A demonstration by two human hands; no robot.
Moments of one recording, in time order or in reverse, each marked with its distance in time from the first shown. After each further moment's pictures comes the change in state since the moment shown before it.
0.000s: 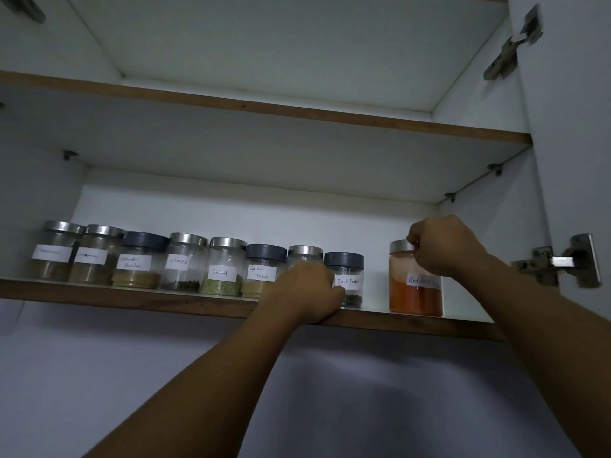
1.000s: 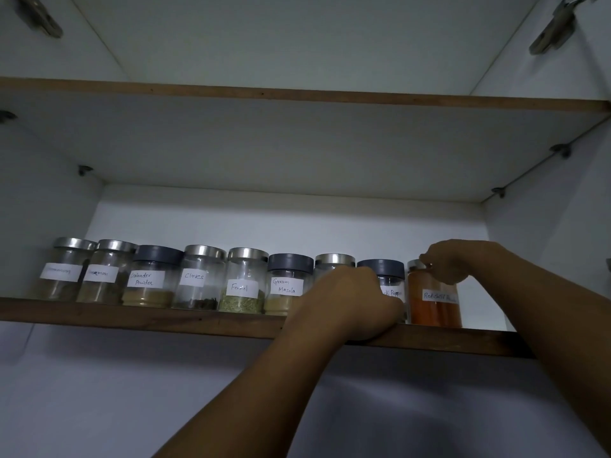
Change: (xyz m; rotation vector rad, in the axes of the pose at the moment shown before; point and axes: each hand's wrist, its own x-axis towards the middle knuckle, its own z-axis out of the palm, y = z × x) left_hand 0.009 -0.005 0.005 -0.098 -0.030 0.013; right_hand 0.069 -0.021 0.071 -0.355 -0.523 -0.092
